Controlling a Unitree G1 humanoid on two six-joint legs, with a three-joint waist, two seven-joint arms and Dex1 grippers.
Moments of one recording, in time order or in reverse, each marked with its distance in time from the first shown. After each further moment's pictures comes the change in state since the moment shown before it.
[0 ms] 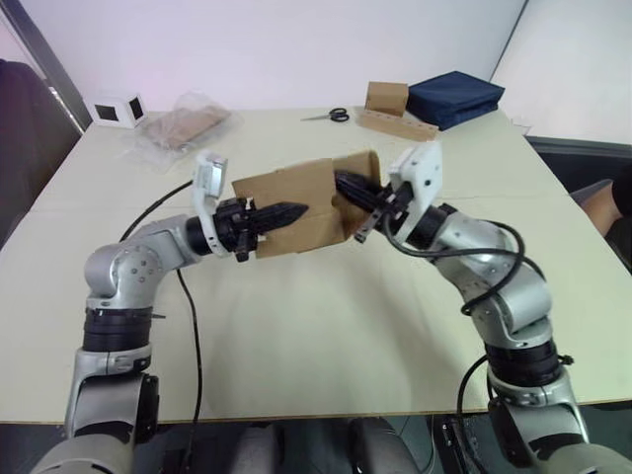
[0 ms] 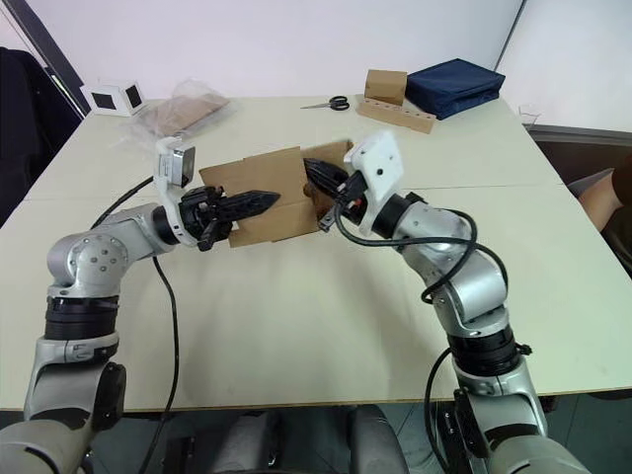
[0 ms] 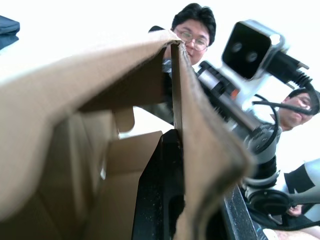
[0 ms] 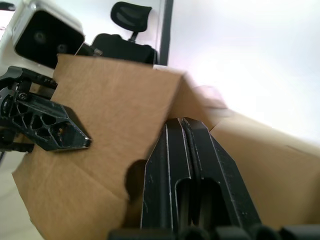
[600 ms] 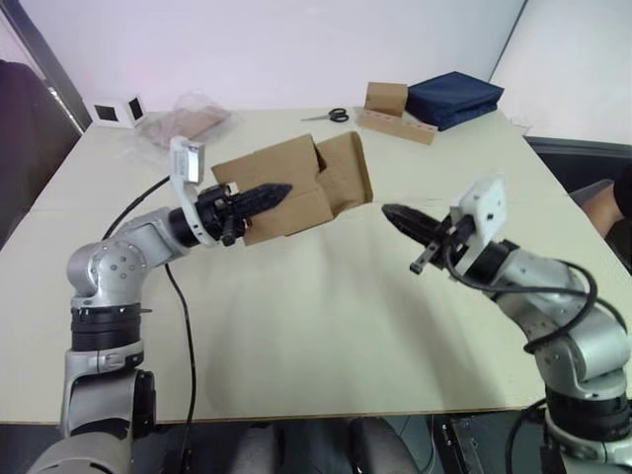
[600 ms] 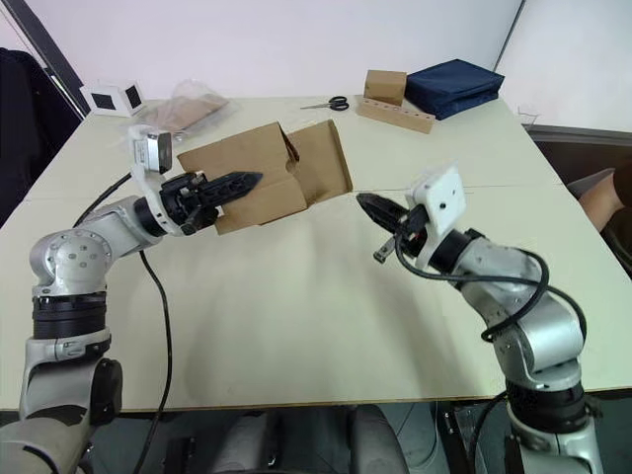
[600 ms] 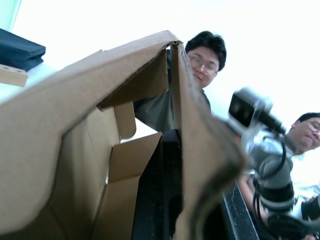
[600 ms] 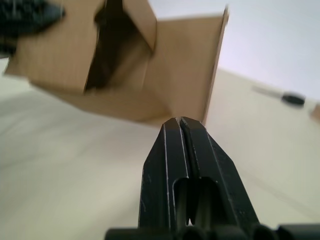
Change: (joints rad) left arm -0.012 0.006 0.079 -0.012 -0.095 0.041 0.093; right arm 0.305 -0.096 -0.152 -0.160 0.092 0.104 -0.009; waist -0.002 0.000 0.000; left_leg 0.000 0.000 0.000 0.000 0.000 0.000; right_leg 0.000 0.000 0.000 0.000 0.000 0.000
